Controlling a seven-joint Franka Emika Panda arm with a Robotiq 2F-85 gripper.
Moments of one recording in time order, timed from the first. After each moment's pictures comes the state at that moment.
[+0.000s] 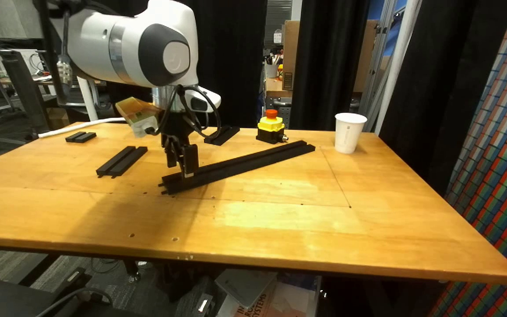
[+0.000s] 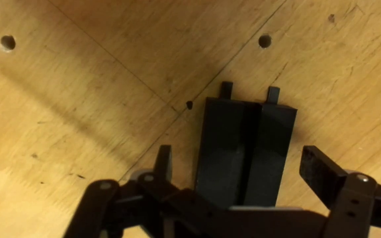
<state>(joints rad) 0.02 0.09 0.09 -2.55 0.13 2.62 0.65</state>
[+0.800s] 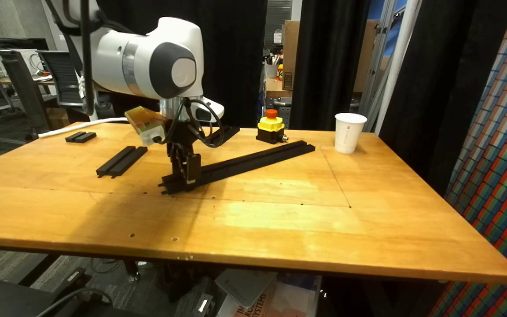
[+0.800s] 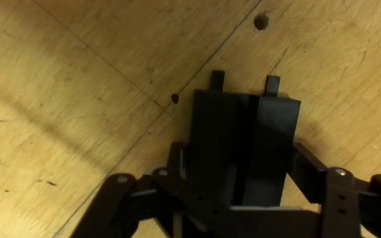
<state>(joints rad) 0.04 0.19 0.07 -2.48 0.14 2.64 0.65</state>
